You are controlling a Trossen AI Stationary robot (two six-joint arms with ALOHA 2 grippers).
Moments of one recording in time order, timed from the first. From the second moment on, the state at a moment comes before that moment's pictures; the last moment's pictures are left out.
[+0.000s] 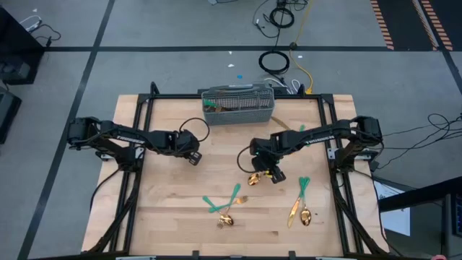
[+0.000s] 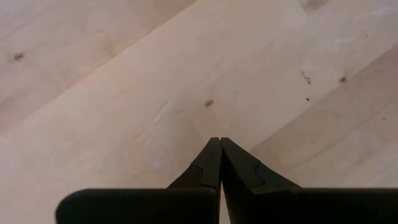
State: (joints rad) left arm 0.12 1.39 0.61 -0.46 -0.24 -0.80; right arm -0.04 1.68 1.01 -0.58 -0.23 -0.40
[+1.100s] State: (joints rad) left arm 0.11 1.39 0.61 -0.45 -0.24 -0.81; right arm -0.06 1.63 1.04 -0.26 -0.09 -0.06
